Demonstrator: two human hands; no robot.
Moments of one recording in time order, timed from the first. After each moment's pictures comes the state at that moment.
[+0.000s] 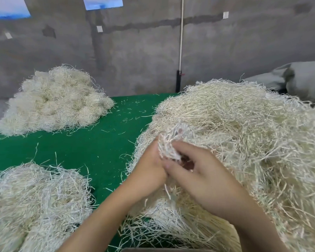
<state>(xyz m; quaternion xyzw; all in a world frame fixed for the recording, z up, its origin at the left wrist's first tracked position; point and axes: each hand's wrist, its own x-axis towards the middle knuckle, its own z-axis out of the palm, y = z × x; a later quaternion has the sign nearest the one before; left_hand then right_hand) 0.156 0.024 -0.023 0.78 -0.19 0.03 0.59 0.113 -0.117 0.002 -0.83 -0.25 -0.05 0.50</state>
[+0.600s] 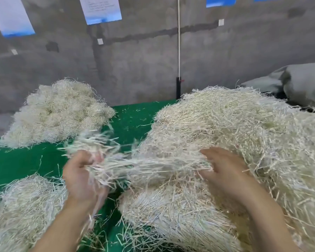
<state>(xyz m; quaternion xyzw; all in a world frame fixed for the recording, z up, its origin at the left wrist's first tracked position) 0.131 0.093 0.004 0.57 0.02 0.28 0.77 0.165 -0.175 -0.034 -0.96 -0.09 -0.05 0.24</state>
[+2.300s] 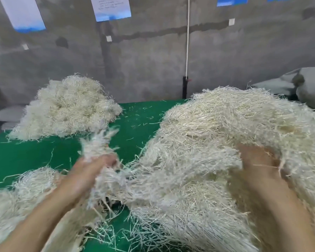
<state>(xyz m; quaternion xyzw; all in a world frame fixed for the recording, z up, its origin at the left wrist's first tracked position) 0.137 0.173 -0.015 0.86 0.10 0.07 0.50 0.138 -0.198 -0.028 -0.94 -0.04 -0.06 0.33</state>
